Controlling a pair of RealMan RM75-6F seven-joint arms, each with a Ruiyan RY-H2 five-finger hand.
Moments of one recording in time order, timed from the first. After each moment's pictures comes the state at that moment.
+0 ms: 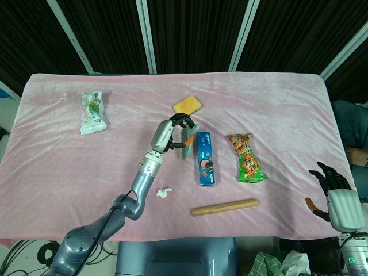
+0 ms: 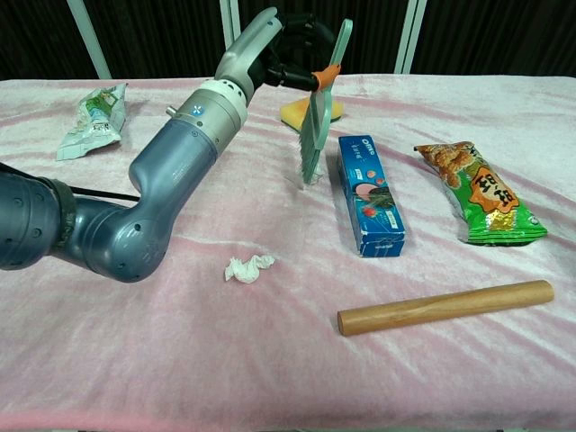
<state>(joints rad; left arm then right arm) -1.17 -2.25 -0.42 -0.39 1.33 1.13 -0.86 0.09 -1.12 0.05 -1.60 -1.54 1.49 0.03</state>
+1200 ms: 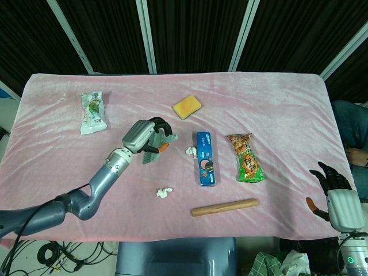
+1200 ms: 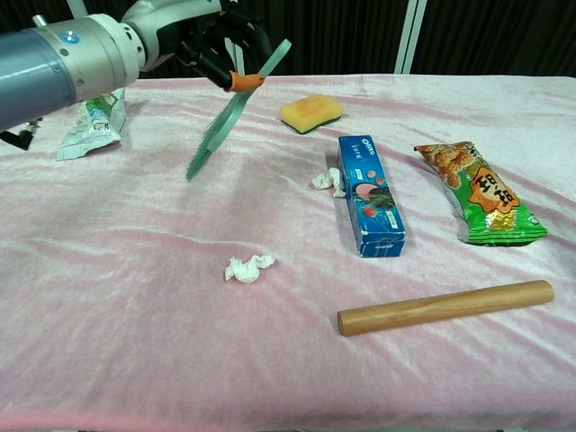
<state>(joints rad) -0.95 -1.53 -0.24 -1.35 1.23 0.89 -0.26 0.09 -1.12 0.06 -1.61 -1.52 1.48 -0.01</state>
